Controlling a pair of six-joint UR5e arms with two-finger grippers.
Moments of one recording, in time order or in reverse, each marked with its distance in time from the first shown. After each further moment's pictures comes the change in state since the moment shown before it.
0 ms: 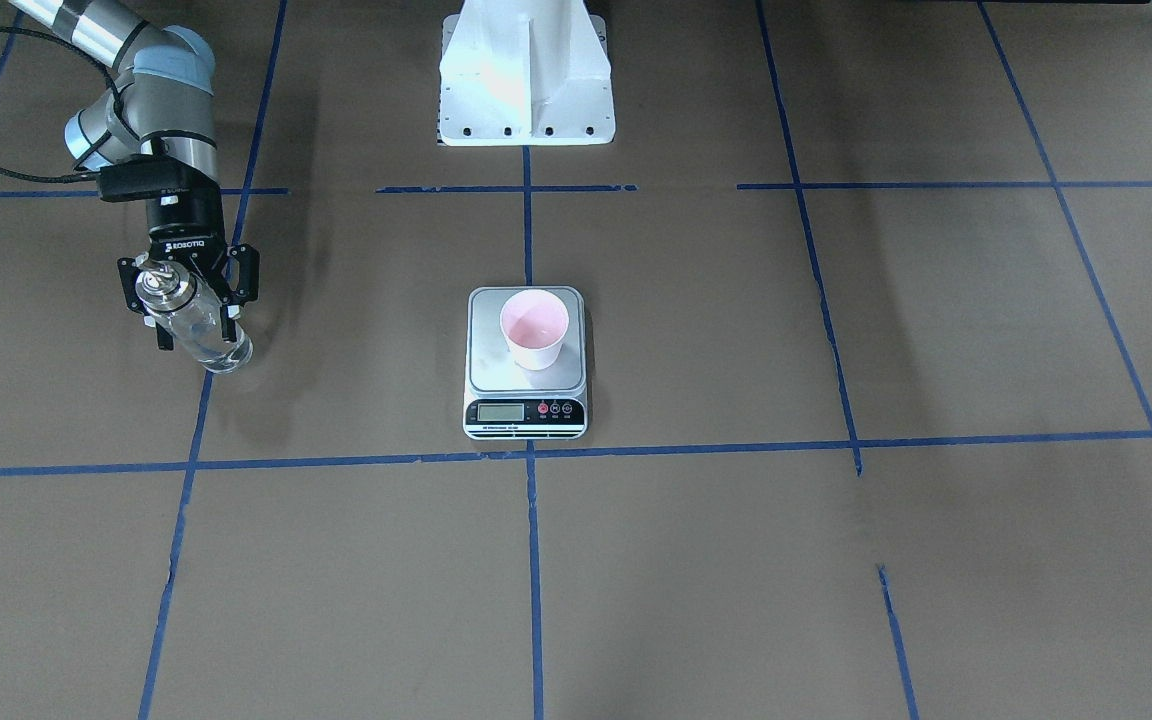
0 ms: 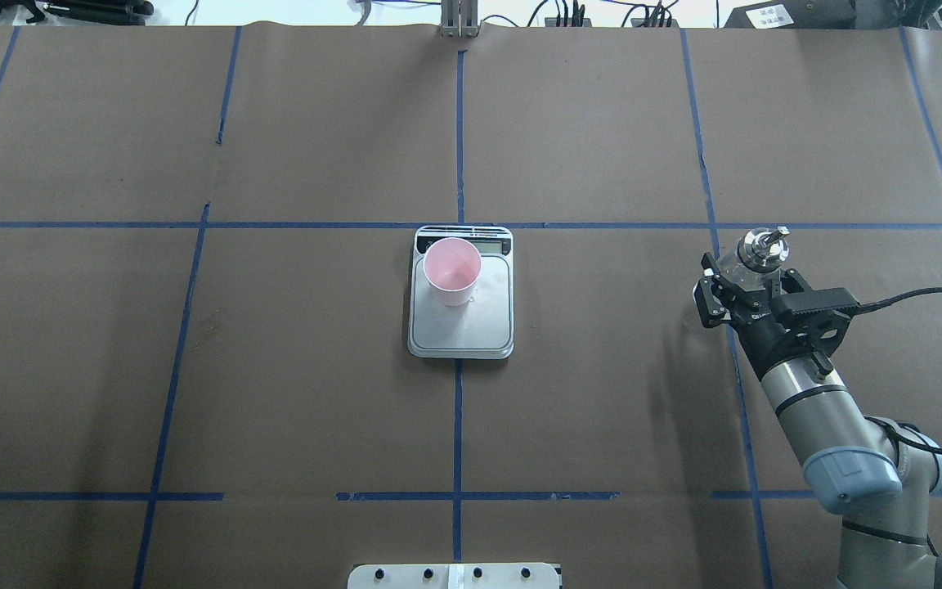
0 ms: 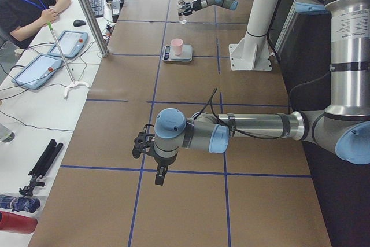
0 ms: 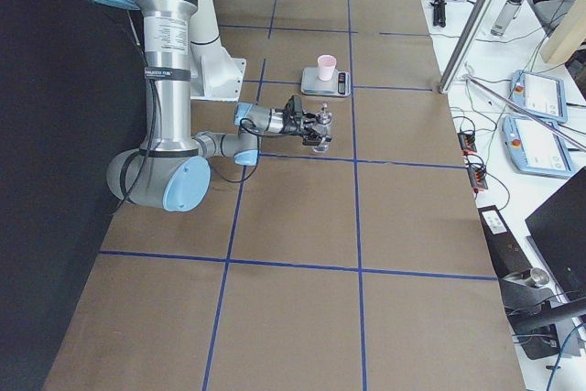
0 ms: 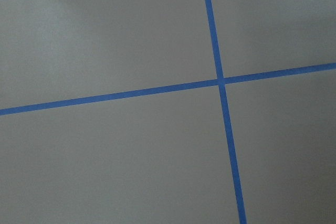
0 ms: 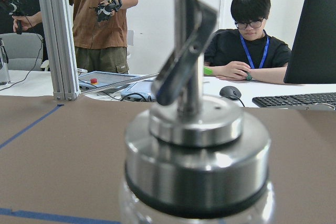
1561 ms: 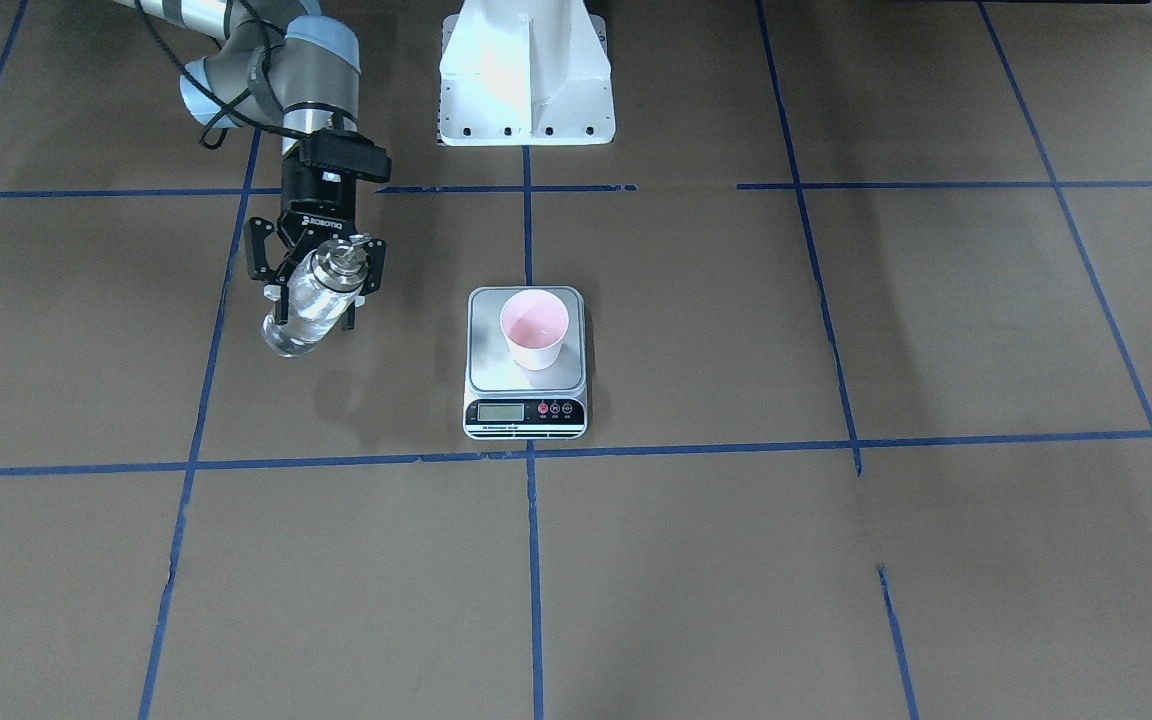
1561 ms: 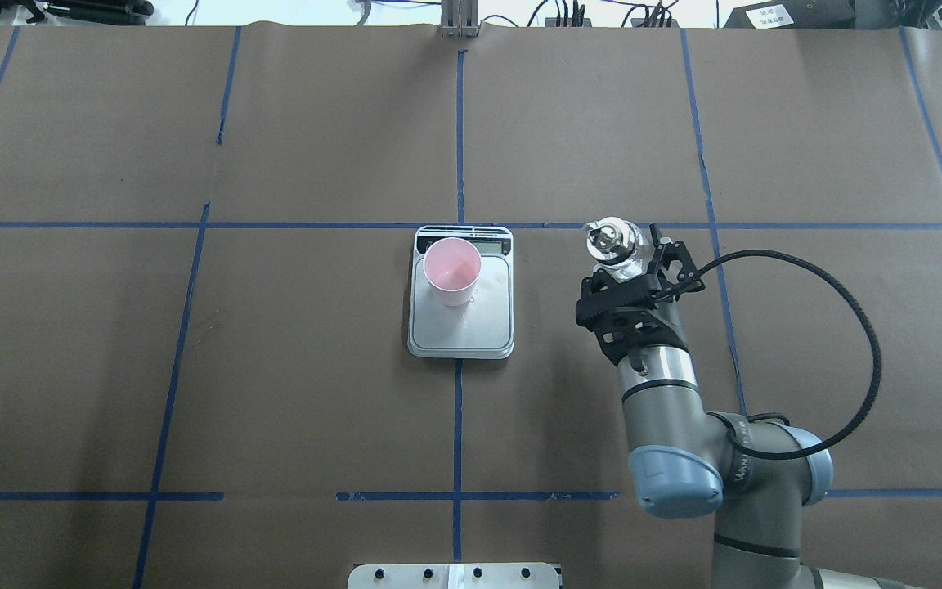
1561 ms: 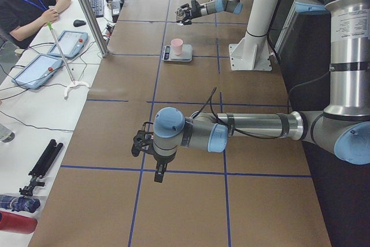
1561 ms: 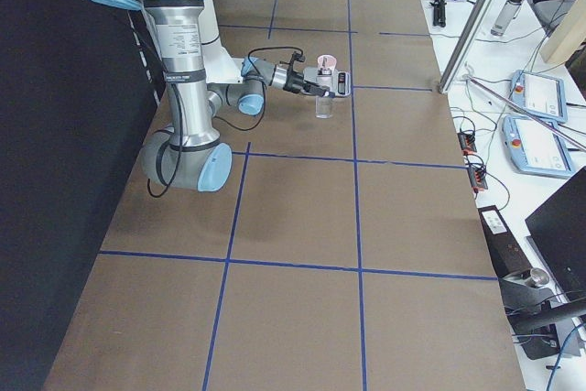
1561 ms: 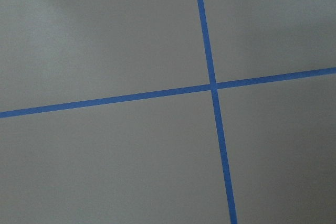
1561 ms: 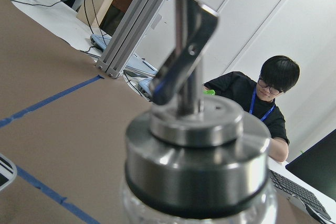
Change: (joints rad) left arm 0.000 -0.006 0.001 0.004 -0.049 -0.009; right arm -0.060 0.295 0.140 -0.741 -0.116 -0.322
